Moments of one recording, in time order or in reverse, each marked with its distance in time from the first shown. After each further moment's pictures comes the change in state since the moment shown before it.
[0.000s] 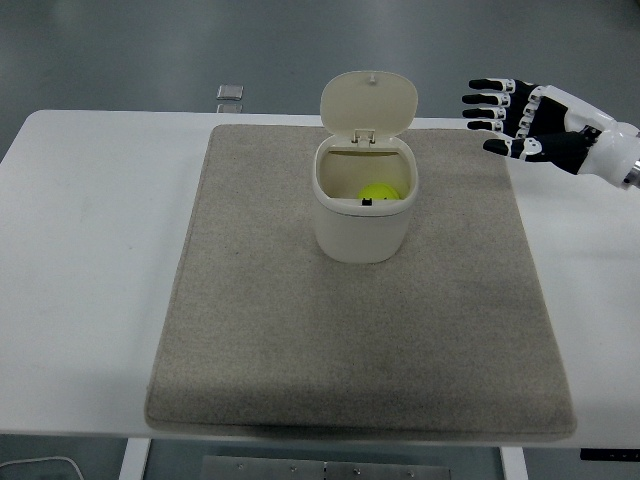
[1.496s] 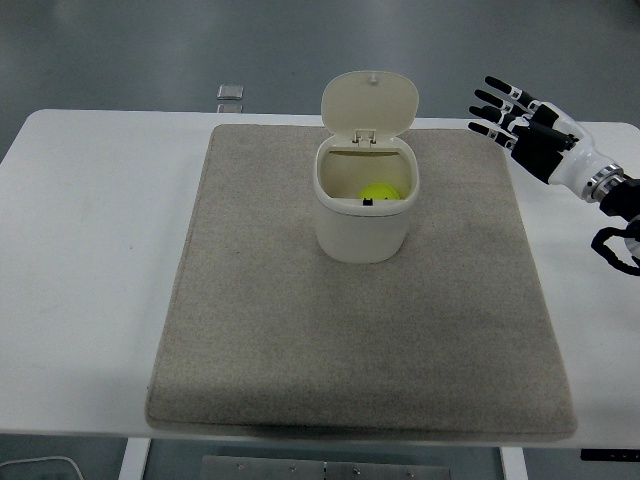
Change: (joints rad) left arm 0.000 0.000 0.000 0.000 0.000 0.000 0.000; right arm -0.038 0.136 0.013 -0.099 0.458 -0.227 -0.196
